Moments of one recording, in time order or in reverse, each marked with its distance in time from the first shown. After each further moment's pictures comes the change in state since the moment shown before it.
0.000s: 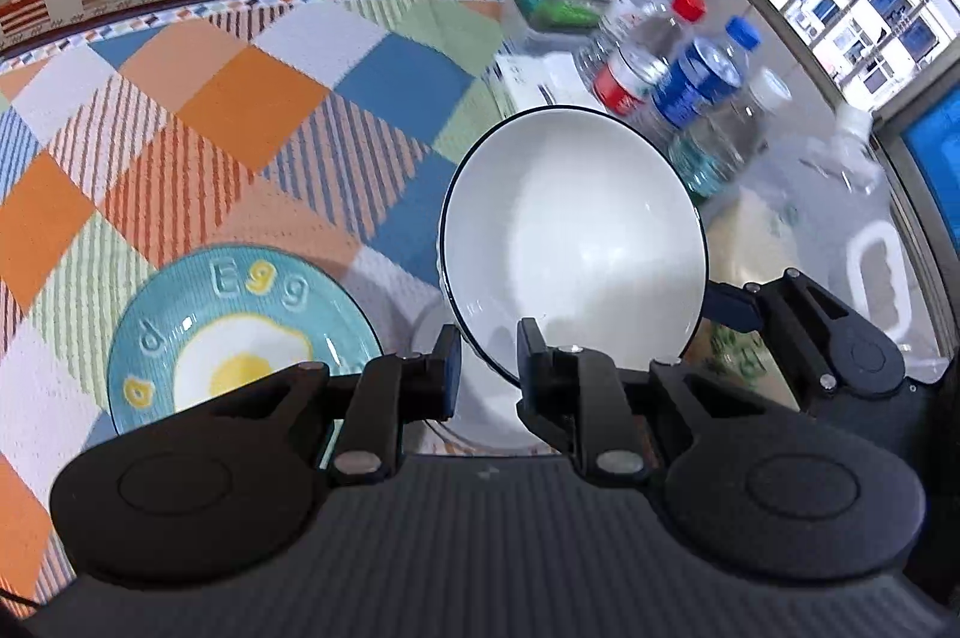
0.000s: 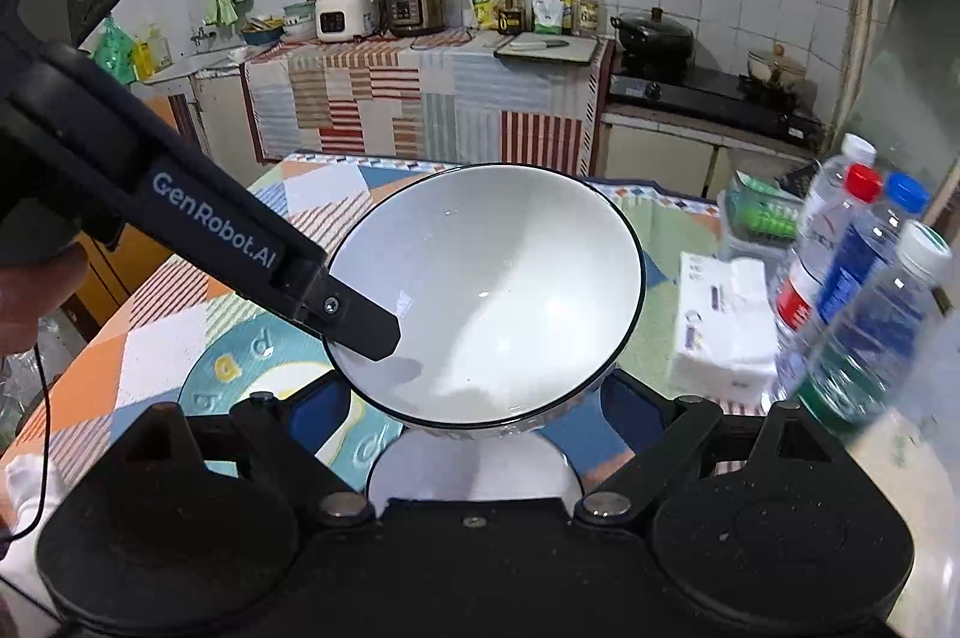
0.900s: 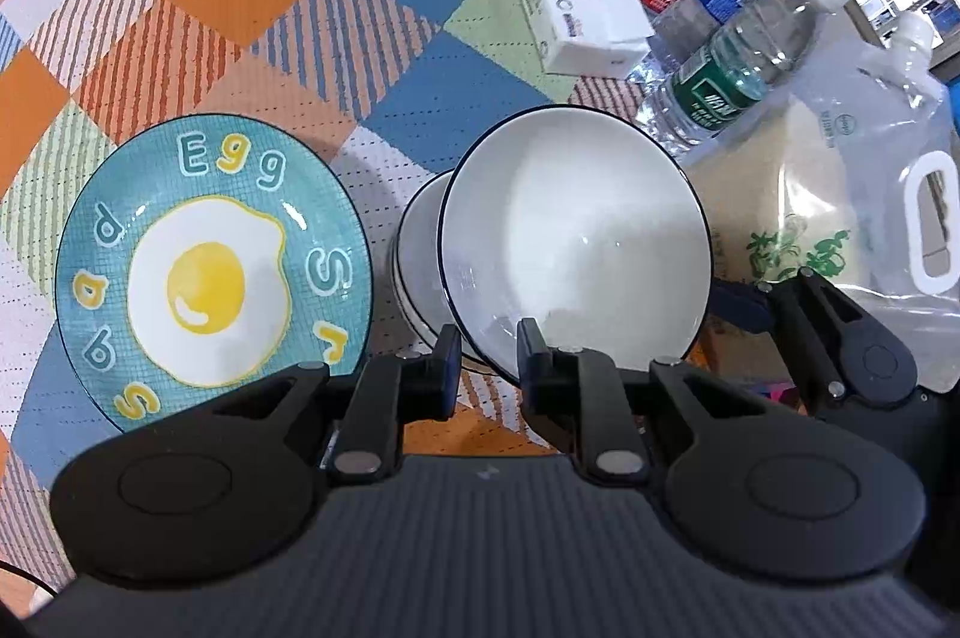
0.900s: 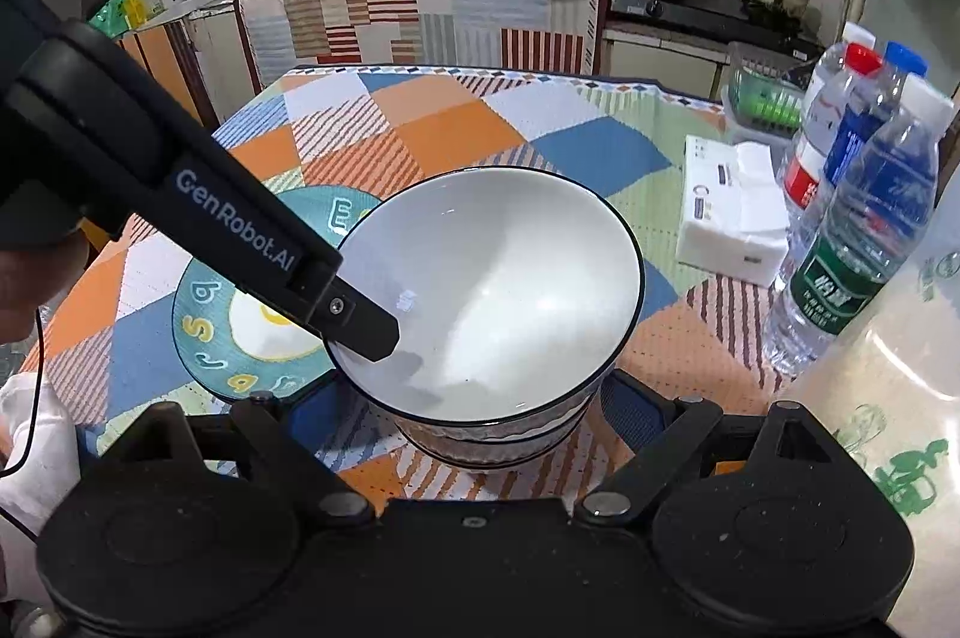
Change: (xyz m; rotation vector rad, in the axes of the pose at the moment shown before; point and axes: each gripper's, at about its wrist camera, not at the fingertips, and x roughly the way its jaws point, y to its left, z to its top) left arm 0.050 0.005 -0.031 -0.061 0.156 0.028; right arm 0.011 0.002 -0.048 0.027 0.142 0.028
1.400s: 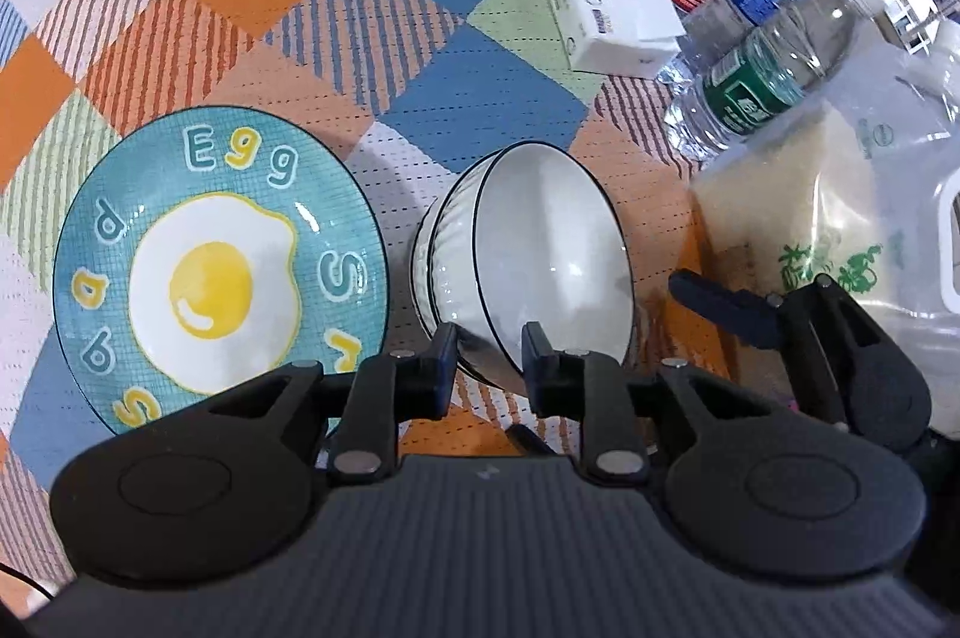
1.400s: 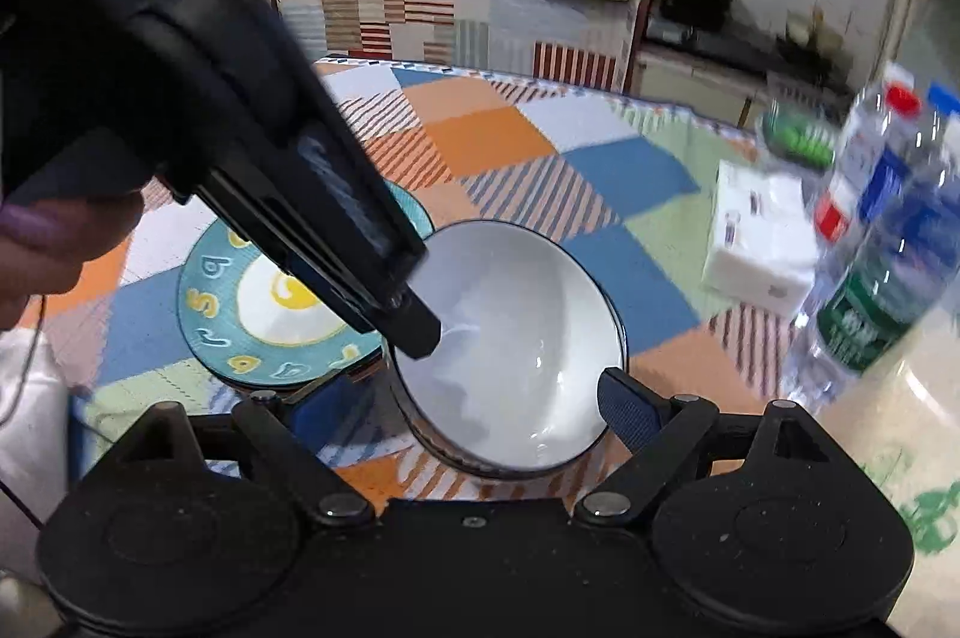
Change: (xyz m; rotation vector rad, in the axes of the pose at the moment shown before) left arm 0.016 0.010 0.003 -0.034 0.005 0.019; right arm 0.009 0.022 -0.006 -0.145 -0.036 -0.028
